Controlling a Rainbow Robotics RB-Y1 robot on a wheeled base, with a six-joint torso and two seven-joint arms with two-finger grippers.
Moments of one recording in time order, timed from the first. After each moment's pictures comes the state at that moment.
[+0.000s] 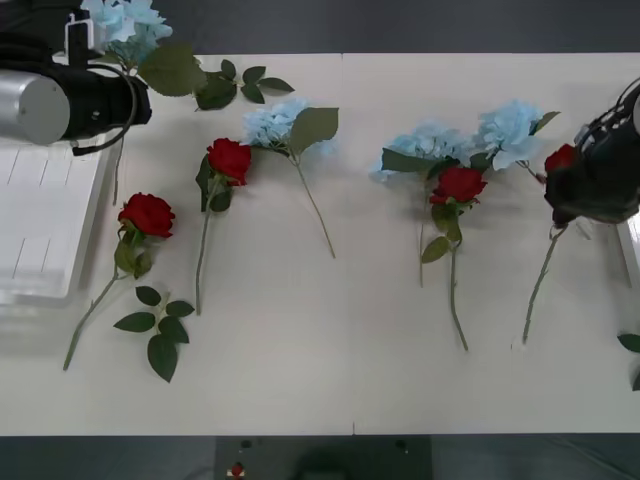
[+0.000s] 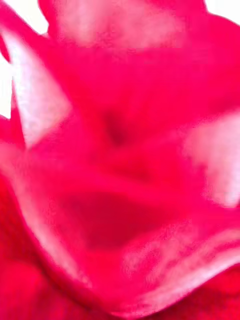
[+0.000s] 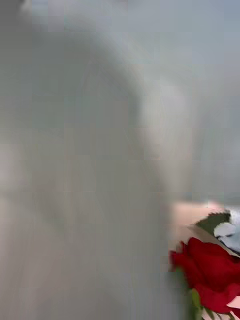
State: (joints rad) right arm -0.90 -1.06 0.79 -1.16 -1.32 1.23 1.11; left arm -0.72 0.74 -0.24 -1.29 0.77 0.85 -1.28
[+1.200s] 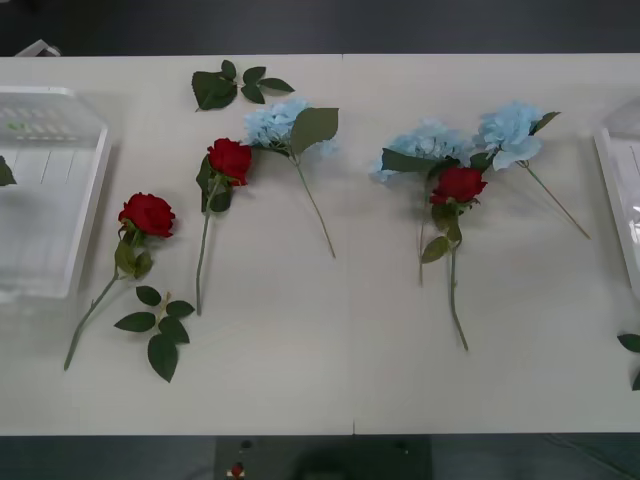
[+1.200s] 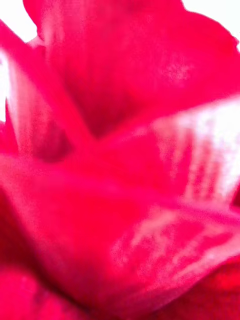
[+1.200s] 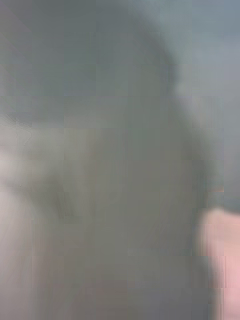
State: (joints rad) right arm -0.98 -0.86 0.79 -0.39 -0.51 0.62 1.60; left arm -0.15 1.11 0.03 -1.31 0.98 0.68 -1.67
